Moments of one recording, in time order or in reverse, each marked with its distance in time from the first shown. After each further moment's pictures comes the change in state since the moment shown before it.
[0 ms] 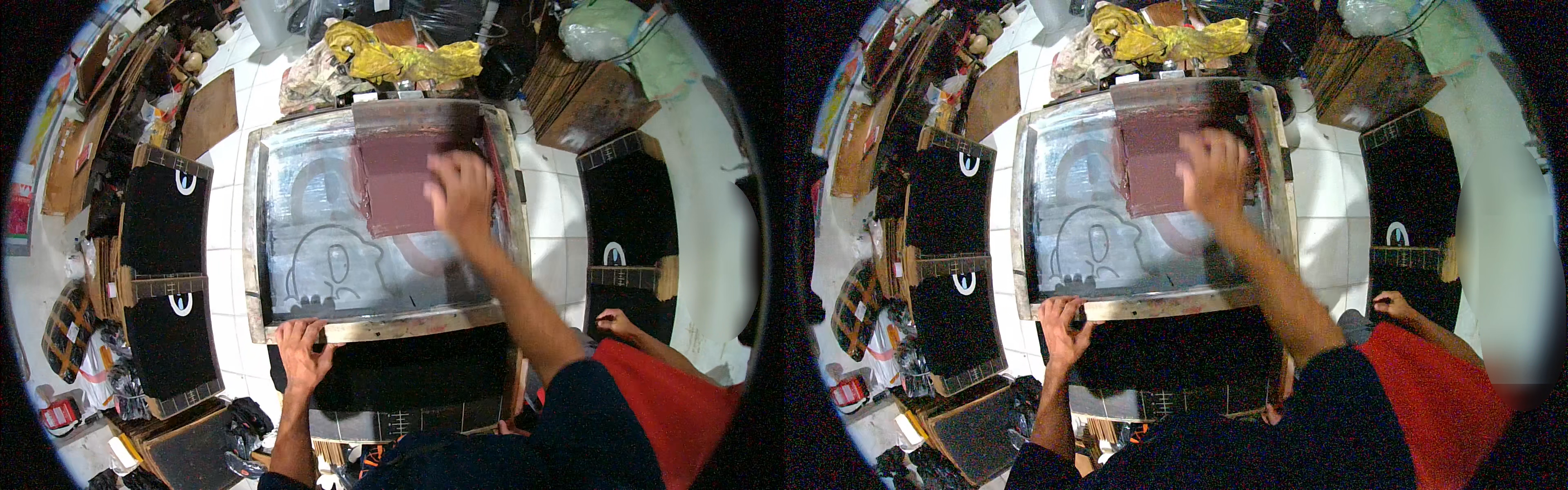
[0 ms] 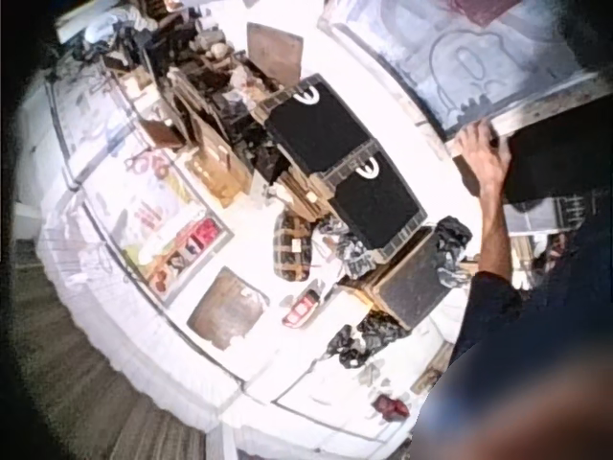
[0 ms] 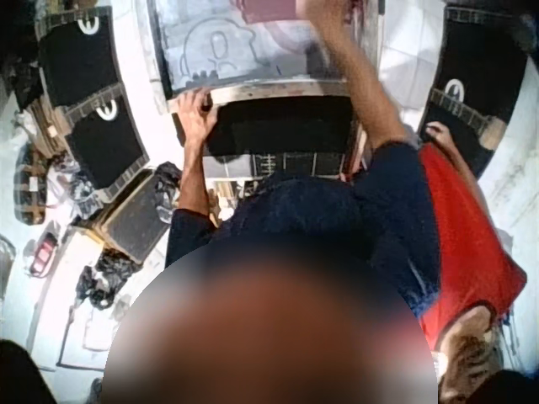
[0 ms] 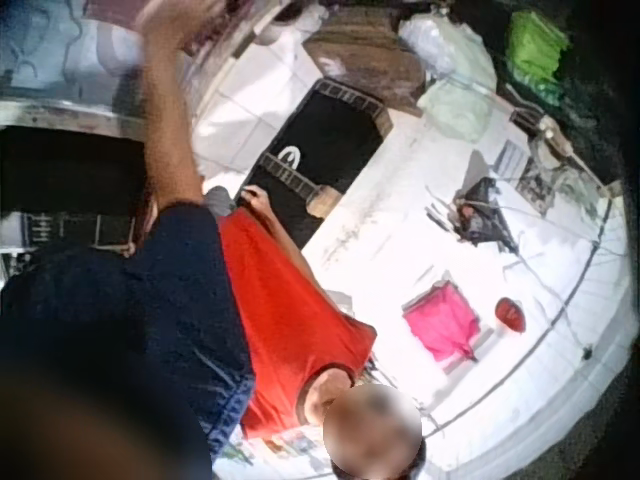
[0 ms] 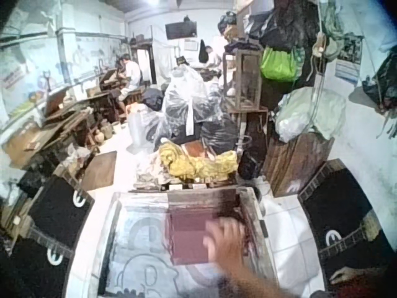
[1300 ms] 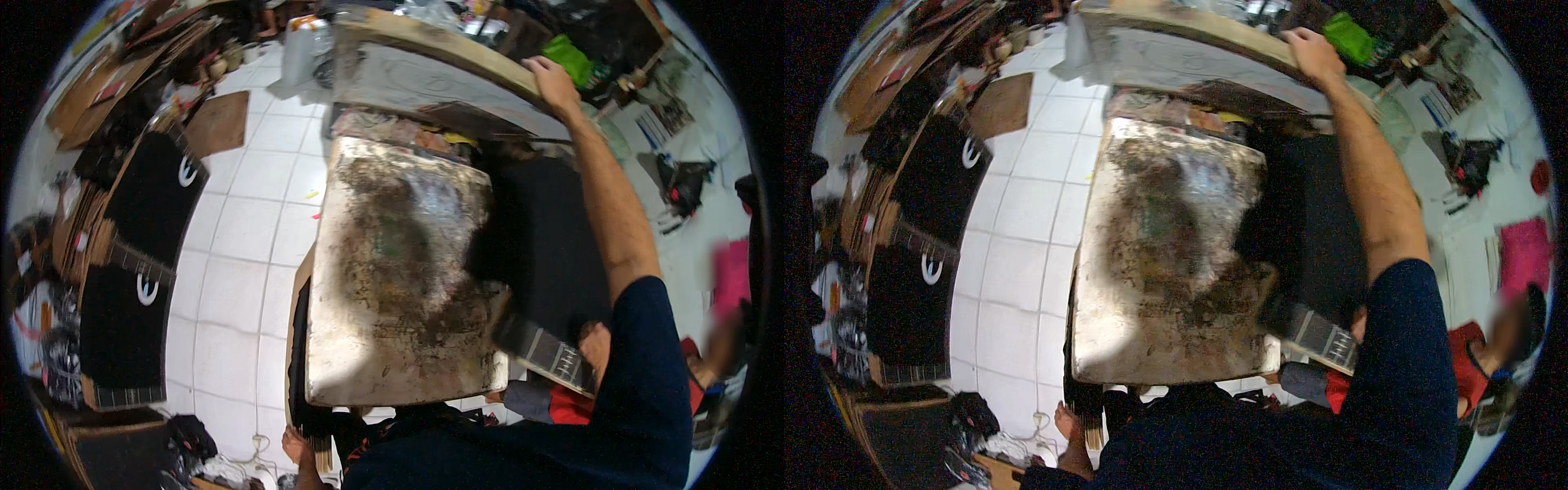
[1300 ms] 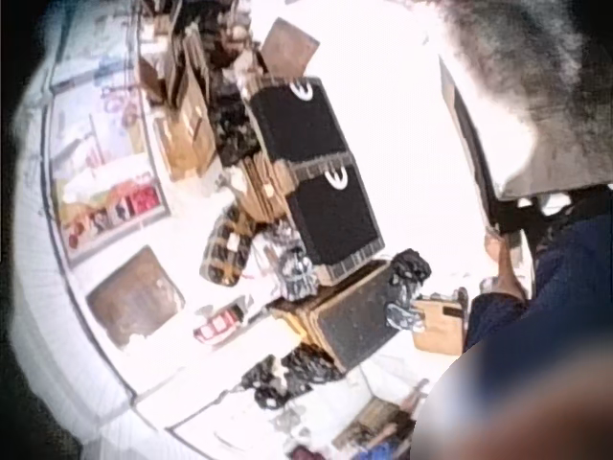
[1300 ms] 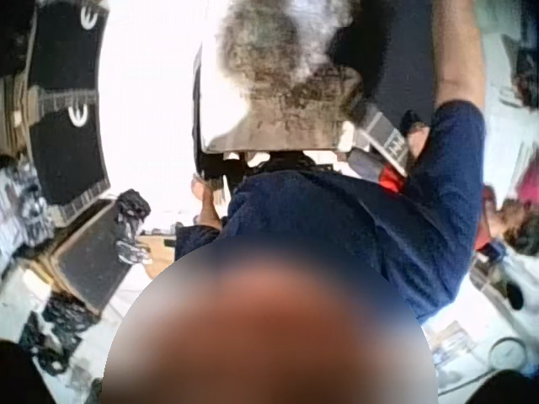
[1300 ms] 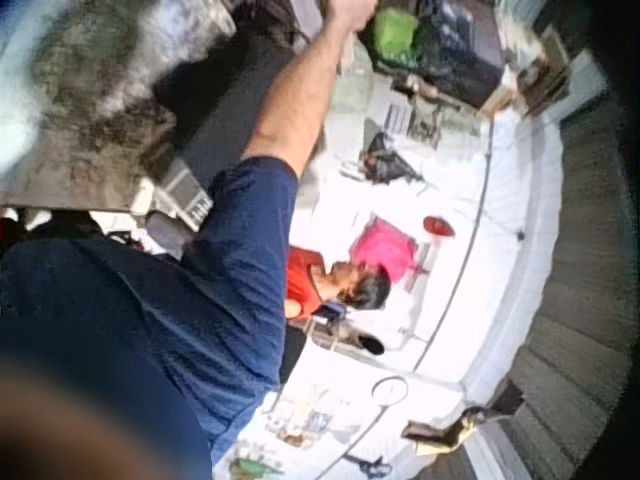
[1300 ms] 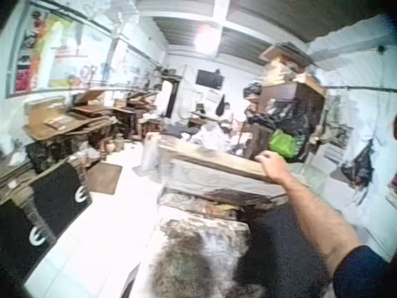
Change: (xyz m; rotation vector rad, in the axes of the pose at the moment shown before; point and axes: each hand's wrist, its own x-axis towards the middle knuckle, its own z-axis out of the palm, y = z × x) left_hand -0.479 -0.143 0.149 -0.013 0.040 -0.982; right_hand 0.252 -0.129 -0.249 -0.271 -0.060 0.074
